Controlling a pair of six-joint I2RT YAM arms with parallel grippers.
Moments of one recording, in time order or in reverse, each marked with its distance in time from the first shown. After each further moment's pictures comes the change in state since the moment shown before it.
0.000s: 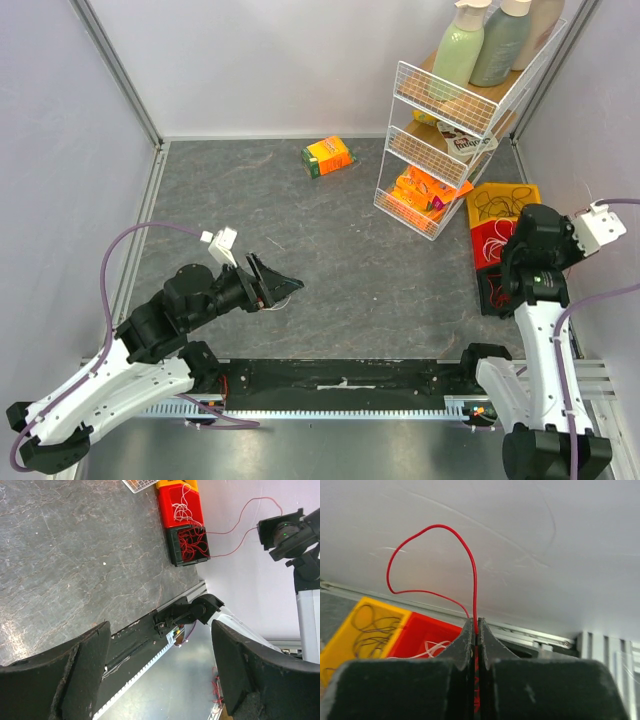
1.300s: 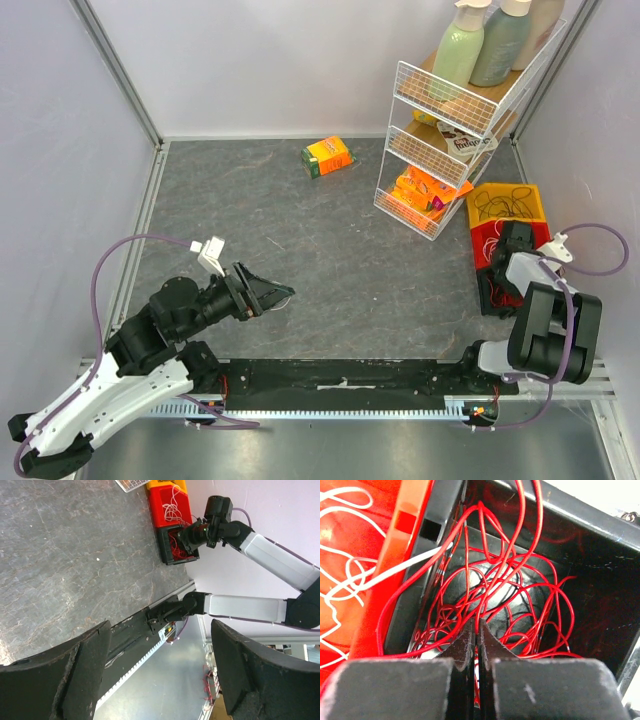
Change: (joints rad) left arm 0.000 -0.135 -0.049 -0.033 0.009 -0.047; right arm -0.196 0.592 -0.179 -0.102 -0.468 0.404
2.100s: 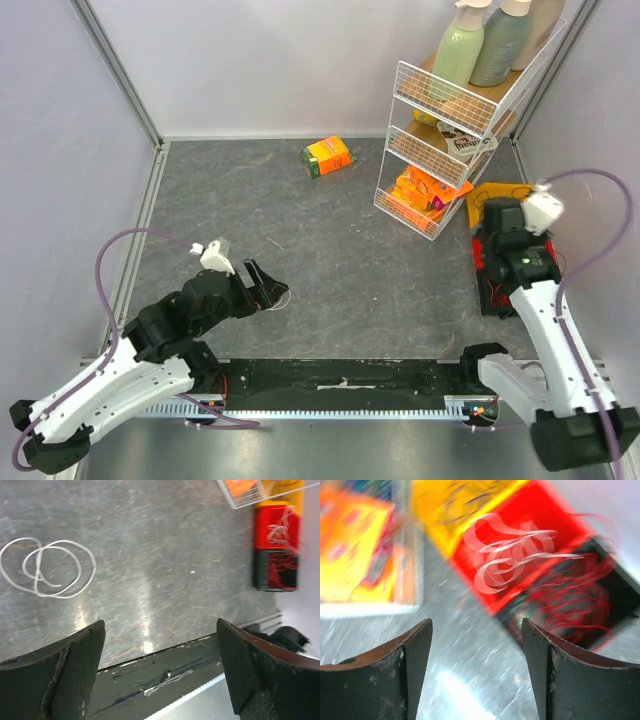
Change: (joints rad) left arm 0.002 0.102 -0.005 -0.177 -0.259 0.056; right arm 0.306 -0.462 0.306 -0.335 -0.007 -0.142
